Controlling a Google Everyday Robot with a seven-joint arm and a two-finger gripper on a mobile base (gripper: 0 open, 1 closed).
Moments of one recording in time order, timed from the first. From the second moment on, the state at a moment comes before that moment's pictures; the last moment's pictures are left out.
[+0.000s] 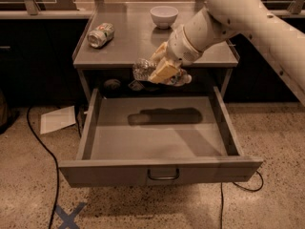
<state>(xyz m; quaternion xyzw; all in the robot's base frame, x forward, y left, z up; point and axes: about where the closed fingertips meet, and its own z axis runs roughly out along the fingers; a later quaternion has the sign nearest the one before) 0.639 -0.016 0.875 -0.70 0.62 0.14 0.33</state>
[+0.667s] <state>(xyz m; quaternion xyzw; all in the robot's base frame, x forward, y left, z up) 0.597 -0.032 0.821 -0.67 0.66 0.15 0.32</state>
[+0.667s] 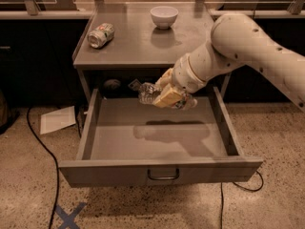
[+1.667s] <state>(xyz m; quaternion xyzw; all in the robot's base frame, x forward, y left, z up) 0.598 -0.051 0.702 -0.64 0.69 0.18 0.30</state>
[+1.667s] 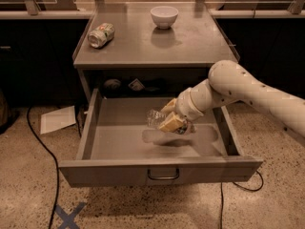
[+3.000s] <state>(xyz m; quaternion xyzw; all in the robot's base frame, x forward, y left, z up) 0.590 -0.061 0.623 -0.62 0.70 0.21 0.28</state>
